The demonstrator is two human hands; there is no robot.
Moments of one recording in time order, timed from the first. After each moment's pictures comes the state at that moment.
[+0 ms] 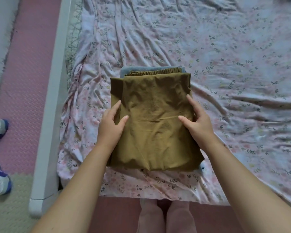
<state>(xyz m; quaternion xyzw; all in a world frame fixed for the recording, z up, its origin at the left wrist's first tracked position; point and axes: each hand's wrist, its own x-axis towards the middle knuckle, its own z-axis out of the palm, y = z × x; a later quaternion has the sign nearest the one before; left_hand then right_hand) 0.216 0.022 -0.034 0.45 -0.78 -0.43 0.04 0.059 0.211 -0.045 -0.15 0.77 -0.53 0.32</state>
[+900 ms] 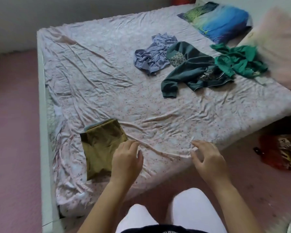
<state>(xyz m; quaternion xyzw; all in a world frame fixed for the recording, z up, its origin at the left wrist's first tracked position) 0.246 0.260 0.278 0.07 -0.97 -0.22 0.11 0.193 0.498 0.283 -0.13 0.96 -0.25 -0.07</state>
